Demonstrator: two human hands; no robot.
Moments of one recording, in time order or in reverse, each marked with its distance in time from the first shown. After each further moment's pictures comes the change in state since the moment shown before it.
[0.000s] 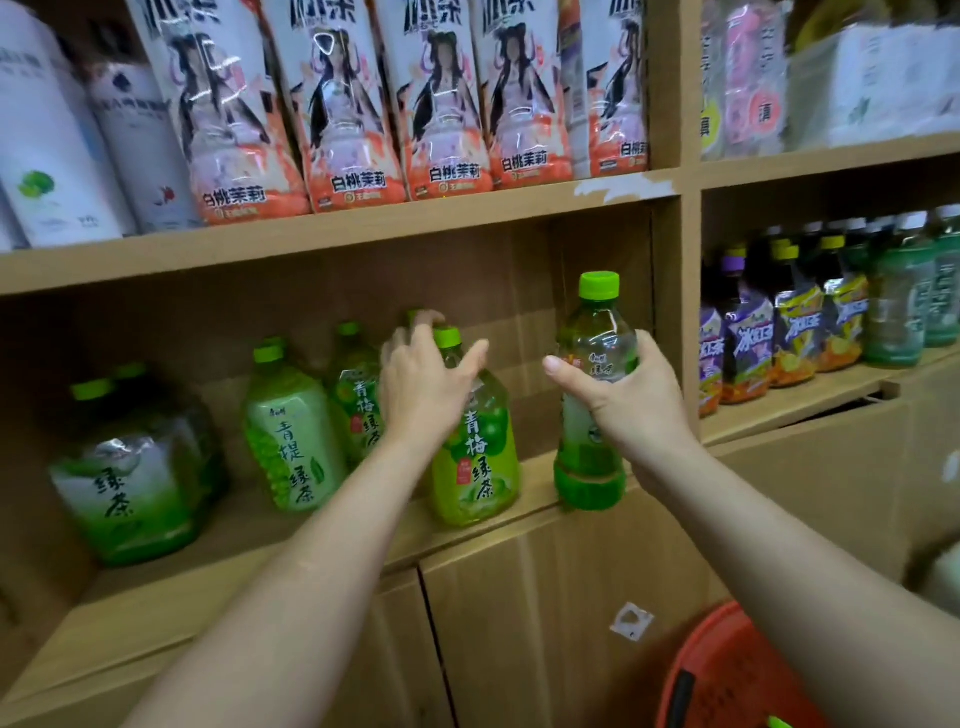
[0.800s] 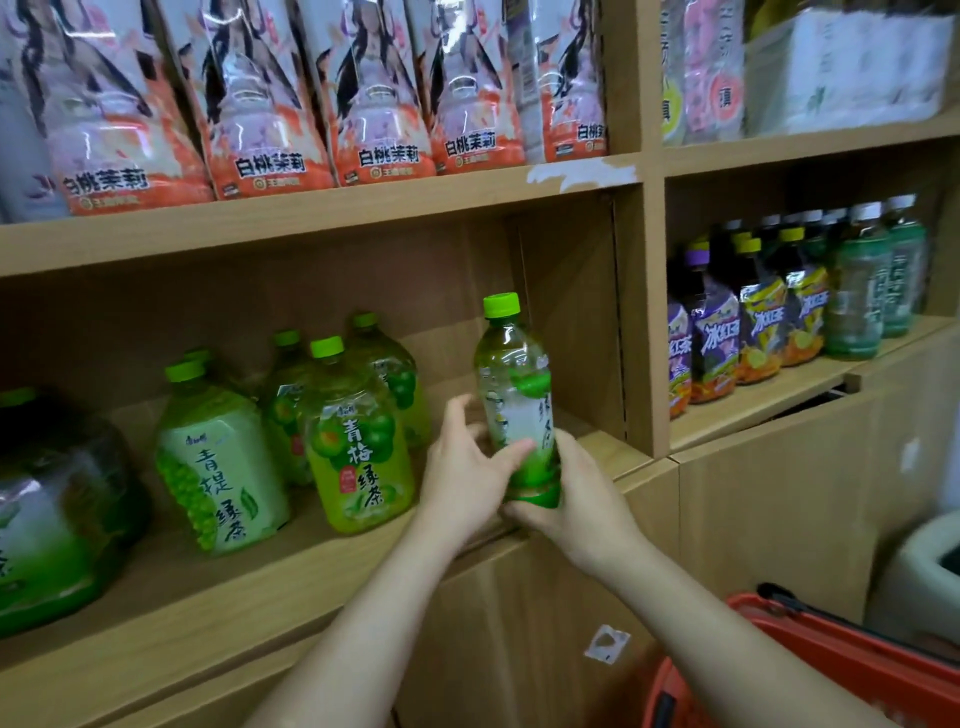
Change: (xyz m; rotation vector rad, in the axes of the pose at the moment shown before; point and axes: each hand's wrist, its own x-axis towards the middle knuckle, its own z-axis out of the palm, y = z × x) left_hand -0.052 0.009 0.070 -0.544 -0.377 -0.137; right_hand -0.016 0.087 0.020 -0.467 -0.283 -0.009
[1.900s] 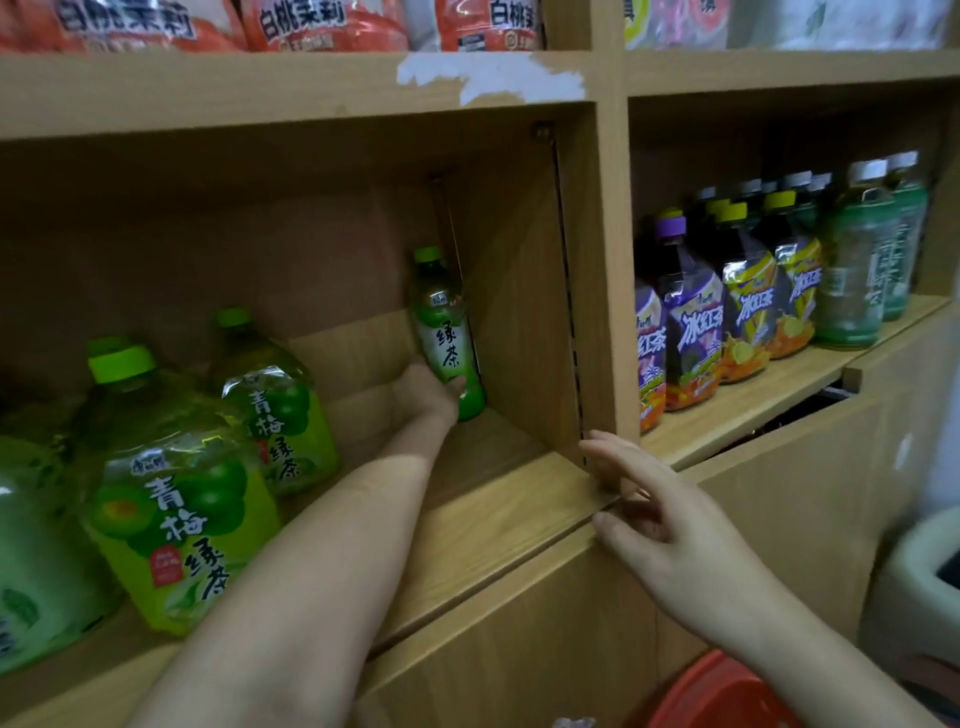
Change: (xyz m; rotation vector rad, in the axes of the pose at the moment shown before) left_hand 0.196 -0.048 0.102 0.354 0.128 -0.248; right_hand 0.027 0.096 -0.073 0.080 0.041 -0.167
